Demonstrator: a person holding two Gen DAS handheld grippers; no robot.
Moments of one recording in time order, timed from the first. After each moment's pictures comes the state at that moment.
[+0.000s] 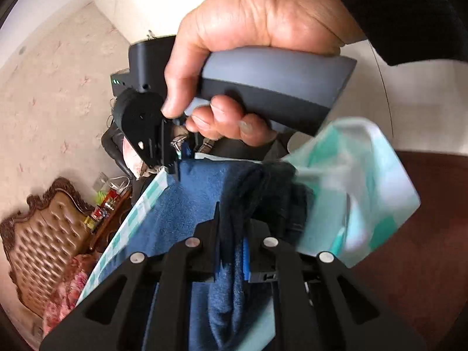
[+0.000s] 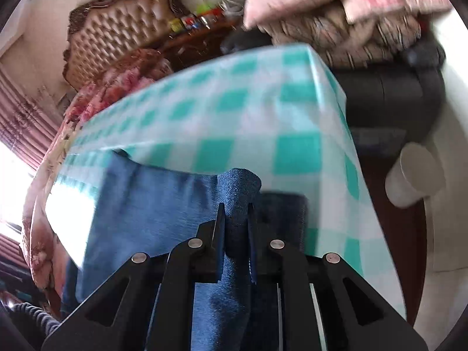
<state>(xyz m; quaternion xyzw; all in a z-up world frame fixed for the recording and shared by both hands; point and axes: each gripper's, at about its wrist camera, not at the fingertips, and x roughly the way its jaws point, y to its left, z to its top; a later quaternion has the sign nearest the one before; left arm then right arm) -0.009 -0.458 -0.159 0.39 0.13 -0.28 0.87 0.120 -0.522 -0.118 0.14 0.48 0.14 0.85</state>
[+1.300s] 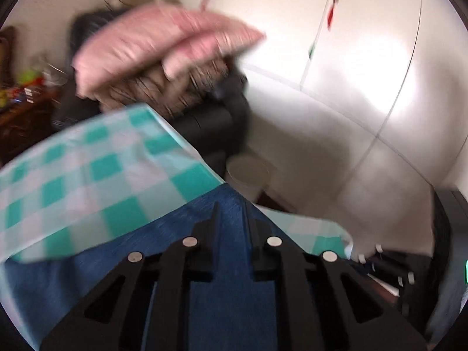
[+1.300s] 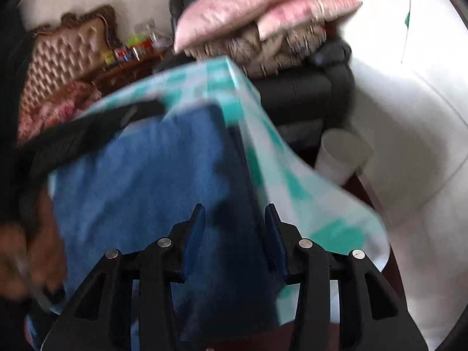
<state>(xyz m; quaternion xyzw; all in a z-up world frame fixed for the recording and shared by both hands) 0.197 -0.418 -0.094 0.06 0.36 -0.44 0.82 0.013 -0.486 -0.136 0.11 0.43 -0.10 0.89</state>
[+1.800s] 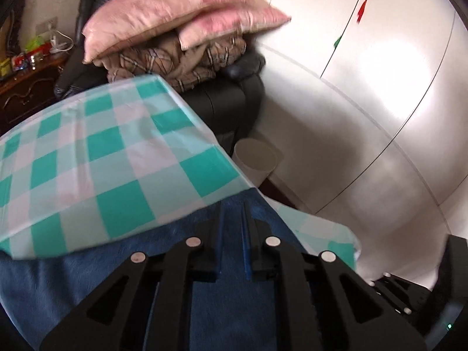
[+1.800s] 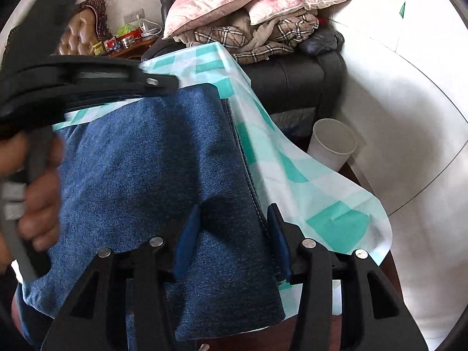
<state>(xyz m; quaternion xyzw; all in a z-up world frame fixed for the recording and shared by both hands) 0.221 -0.414 -0.112 0.02 0.41 -0.41 0.81 0.010 -0.483 -0.149 0.10 0.44 -0.12 0.88</state>
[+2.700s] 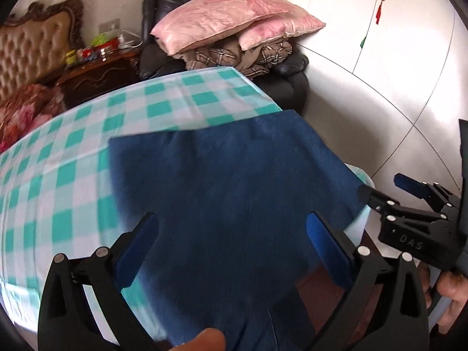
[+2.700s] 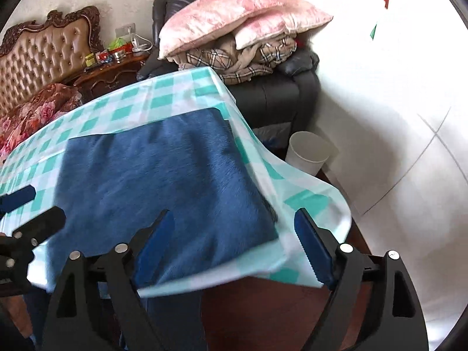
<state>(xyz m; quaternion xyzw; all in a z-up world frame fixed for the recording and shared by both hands) 0.081 -0.260 -0.071 0.05 0.42 -0.28 0.86 -0.069 -0.427 -0.073 0.07 0.41 -0.18 0.89</state>
